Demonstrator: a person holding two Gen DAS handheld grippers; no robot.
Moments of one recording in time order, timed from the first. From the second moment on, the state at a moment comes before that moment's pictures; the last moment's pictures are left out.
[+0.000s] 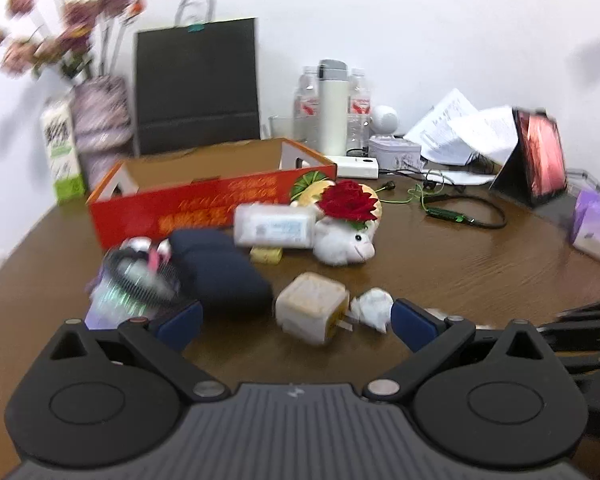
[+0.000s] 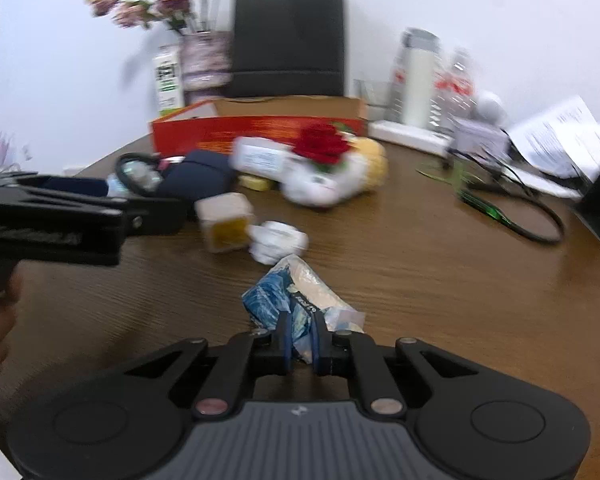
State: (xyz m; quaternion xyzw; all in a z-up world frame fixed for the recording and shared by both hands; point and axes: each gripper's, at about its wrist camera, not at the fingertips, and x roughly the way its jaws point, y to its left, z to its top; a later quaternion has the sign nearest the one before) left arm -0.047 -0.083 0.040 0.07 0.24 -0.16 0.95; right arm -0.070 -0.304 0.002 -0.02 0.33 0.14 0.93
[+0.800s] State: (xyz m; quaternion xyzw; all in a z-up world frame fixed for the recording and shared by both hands) left arm -0.041 -0.083 0.020 0.02 0.31 -0.14 0.94; right arm -0.045 -0.303 -0.008 -0.06 0.31 0.14 0.94
